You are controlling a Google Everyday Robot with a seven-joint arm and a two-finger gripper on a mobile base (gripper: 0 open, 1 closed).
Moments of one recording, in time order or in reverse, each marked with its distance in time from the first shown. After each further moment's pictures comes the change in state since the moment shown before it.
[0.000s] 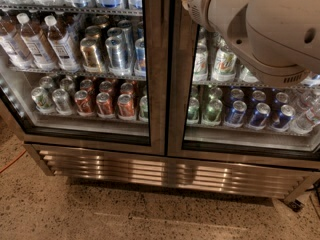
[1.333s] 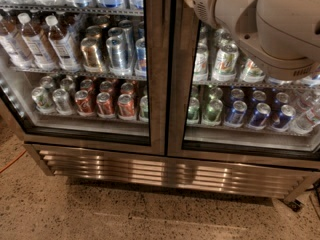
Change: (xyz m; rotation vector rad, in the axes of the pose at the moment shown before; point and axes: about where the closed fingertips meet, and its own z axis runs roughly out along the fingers) arm 0.003 -0.006 0.003 -0.035 0.001 0.028
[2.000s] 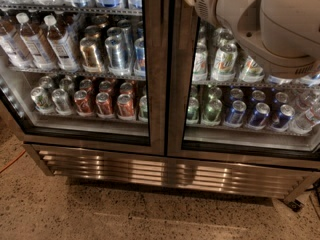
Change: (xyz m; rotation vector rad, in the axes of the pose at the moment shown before) arm -0.003 -0.003 -0.001 -0.016 -0.022 0.023
